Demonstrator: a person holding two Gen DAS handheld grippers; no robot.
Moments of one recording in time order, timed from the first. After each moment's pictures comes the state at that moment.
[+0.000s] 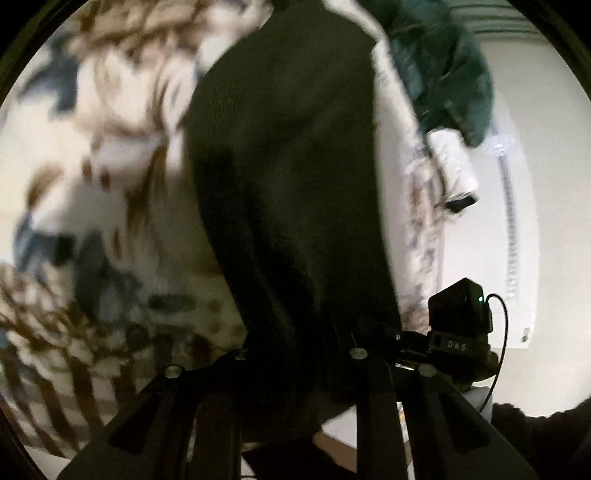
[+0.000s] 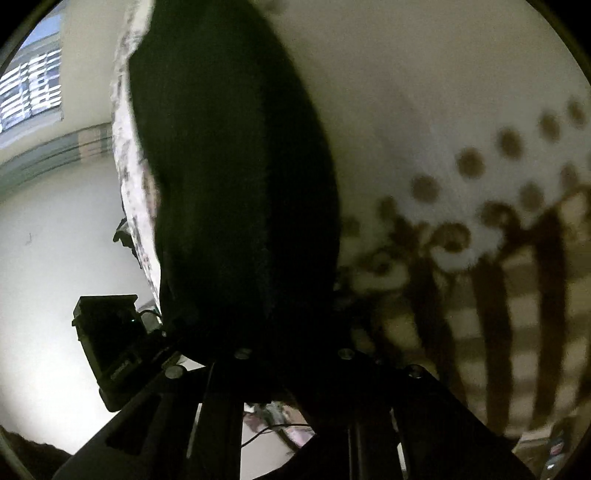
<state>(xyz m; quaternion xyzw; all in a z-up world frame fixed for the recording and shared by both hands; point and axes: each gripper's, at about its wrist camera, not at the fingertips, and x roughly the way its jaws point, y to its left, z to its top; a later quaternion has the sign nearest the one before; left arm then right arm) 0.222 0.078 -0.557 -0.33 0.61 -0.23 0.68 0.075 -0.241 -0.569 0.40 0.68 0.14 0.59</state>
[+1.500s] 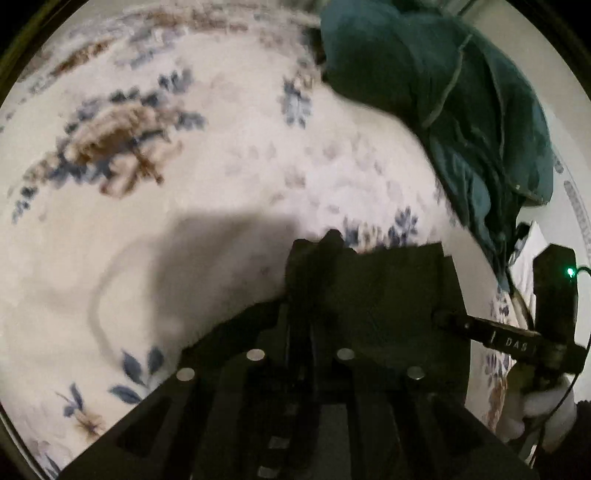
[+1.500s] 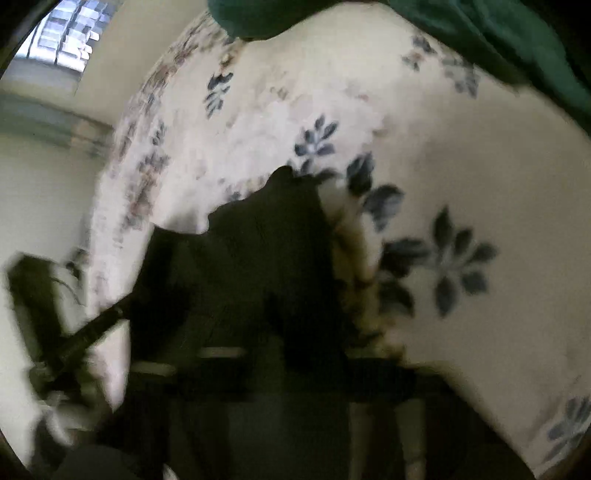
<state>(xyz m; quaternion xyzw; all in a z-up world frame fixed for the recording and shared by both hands) 0.632 0.064 -0.533 -0.13 0.53 -0.16 0.82 0.617 -0.251 -0.526 0.17 0.61 0.10 0.77</state>
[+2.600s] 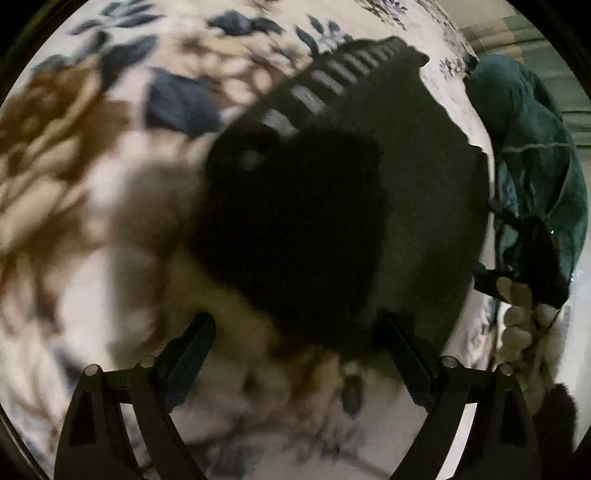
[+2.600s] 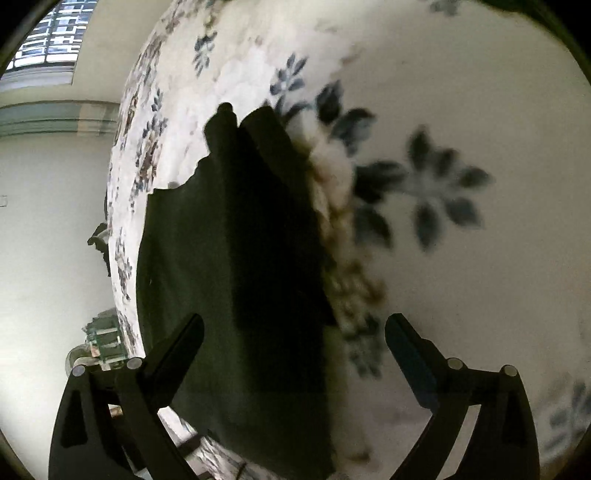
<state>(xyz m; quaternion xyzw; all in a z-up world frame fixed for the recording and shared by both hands) 0.421 0.072 -0.622 -0.40 0.59 0.03 0.70 0.606 -0.280 -0.557 0.25 0.69 0.18 0.66</state>
